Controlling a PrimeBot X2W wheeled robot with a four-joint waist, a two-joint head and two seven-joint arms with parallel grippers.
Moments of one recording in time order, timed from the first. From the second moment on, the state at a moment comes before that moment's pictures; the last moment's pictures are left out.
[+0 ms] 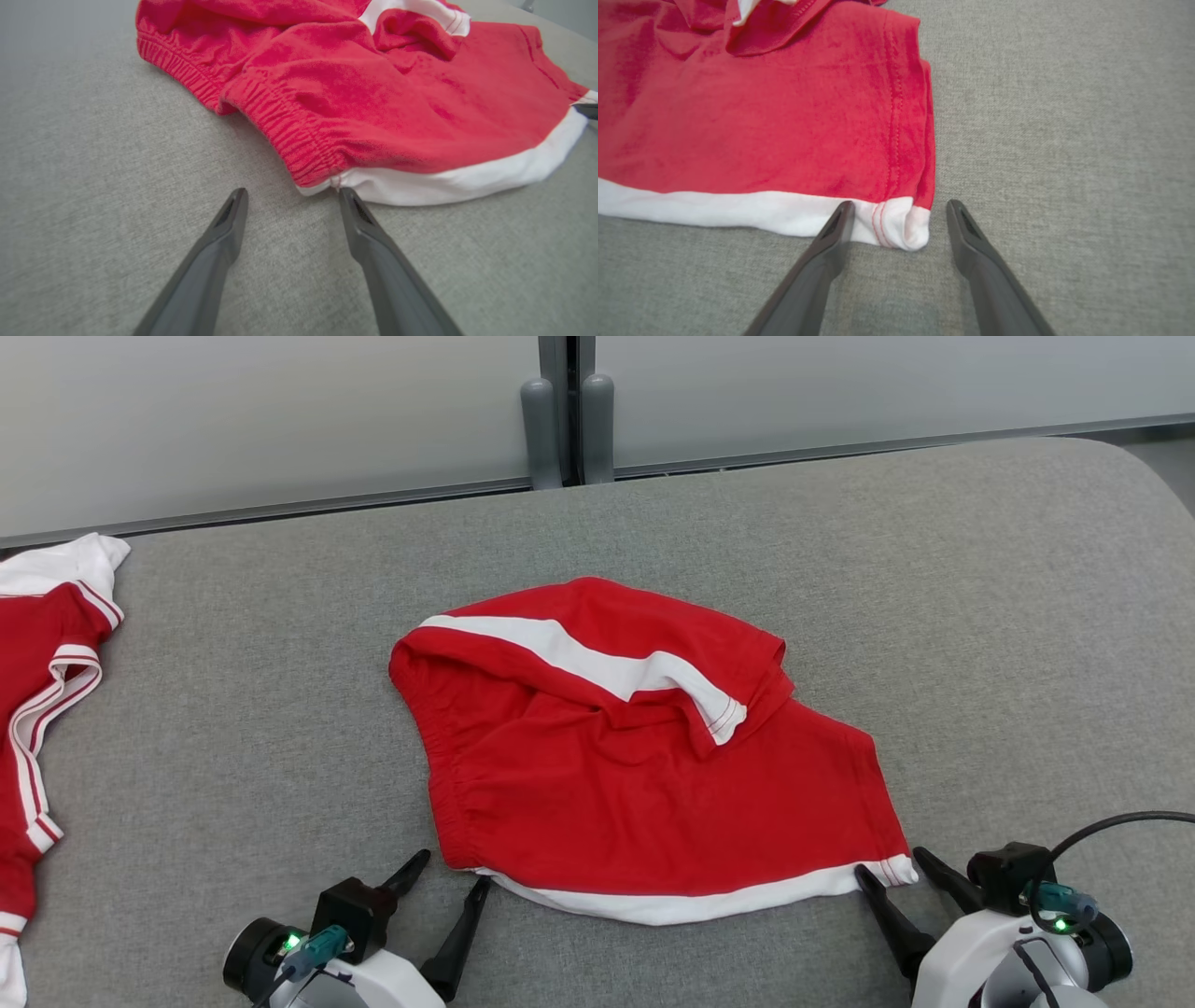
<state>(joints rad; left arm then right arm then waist) -0.14 0.21 -0.43 0.46 -0.30 -0.13 -0.15 -0.20 -0.22 0.35 0.56 0.37 0.13 -0.05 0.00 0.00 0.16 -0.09</state>
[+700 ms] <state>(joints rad) -0.20 0.34 -0.68 0.37 -0.54 -0.13 -0.10 -0.20 -0.31 0.49 0.43 0.63 0.13 0.00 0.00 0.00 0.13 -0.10</state>
